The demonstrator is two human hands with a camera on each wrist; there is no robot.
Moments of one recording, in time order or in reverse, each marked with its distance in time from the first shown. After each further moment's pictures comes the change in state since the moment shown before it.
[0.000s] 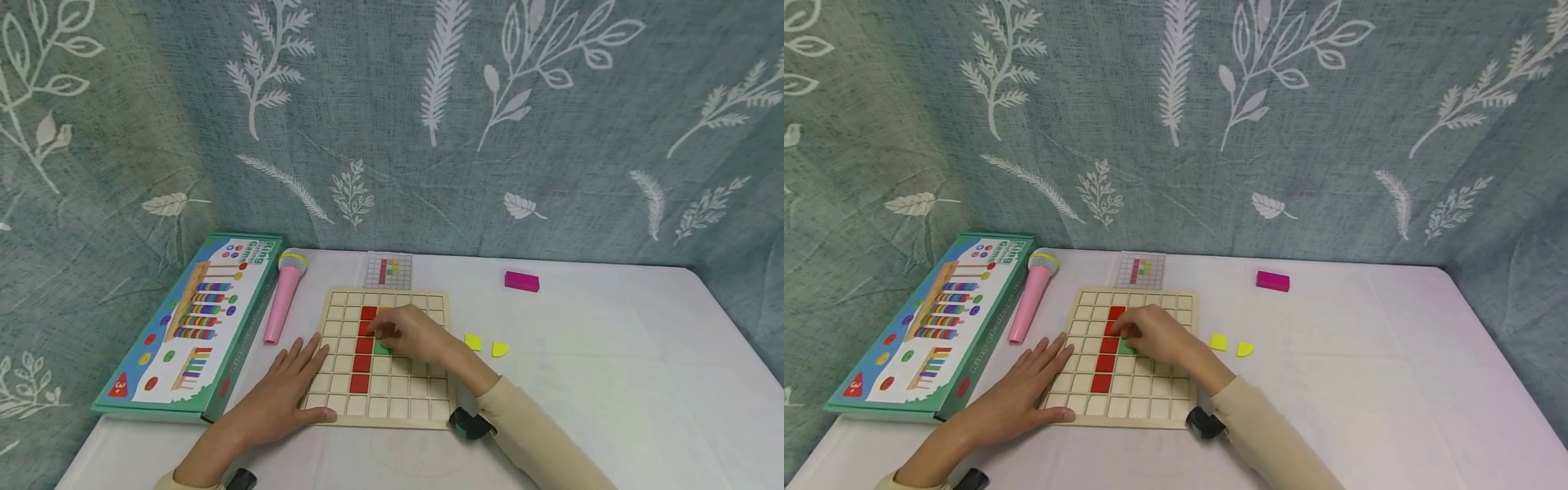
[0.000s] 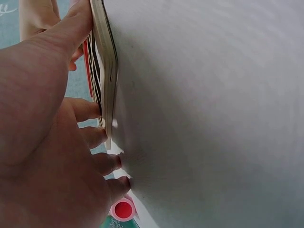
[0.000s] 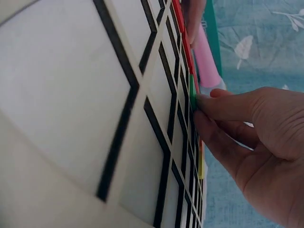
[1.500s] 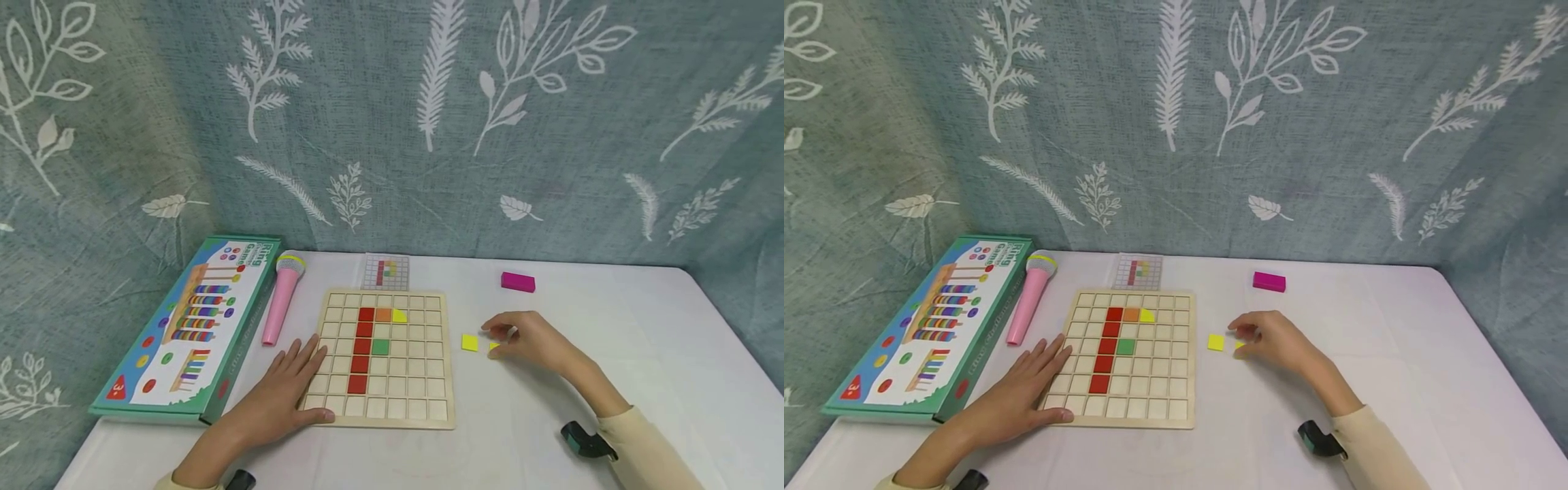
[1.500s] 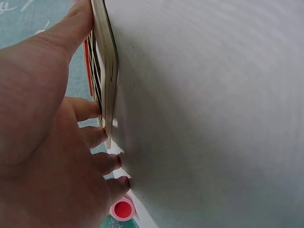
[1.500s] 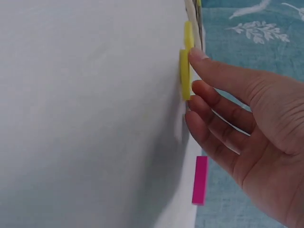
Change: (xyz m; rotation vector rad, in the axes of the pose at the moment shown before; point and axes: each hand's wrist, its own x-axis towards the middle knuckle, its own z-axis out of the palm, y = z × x) left_hand 0.000 -0.002 0.002 0.009 0.021 0.021; right_hand -0.137 0.064 -0.080 -0.089 0.125 0.257
